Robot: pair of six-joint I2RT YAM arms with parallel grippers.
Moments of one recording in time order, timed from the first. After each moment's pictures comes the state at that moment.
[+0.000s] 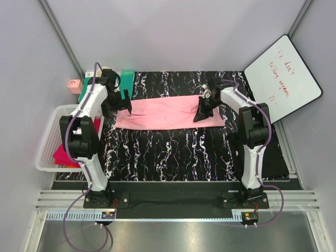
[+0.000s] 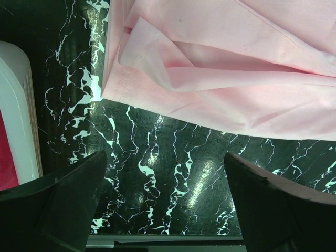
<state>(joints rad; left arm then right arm) -0.06 1.88 1.66 -1.06 0.05 -0.34 0.22 2.13 1.66 -0.82 -0.53 0.35</state>
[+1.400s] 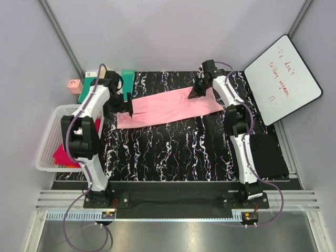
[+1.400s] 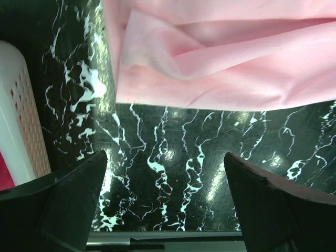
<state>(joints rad) -0.08 1.87 1.61 -1.05 0.04 -0.26 0.24 2.67 2.57 -0.92 -0.42 0.50</state>
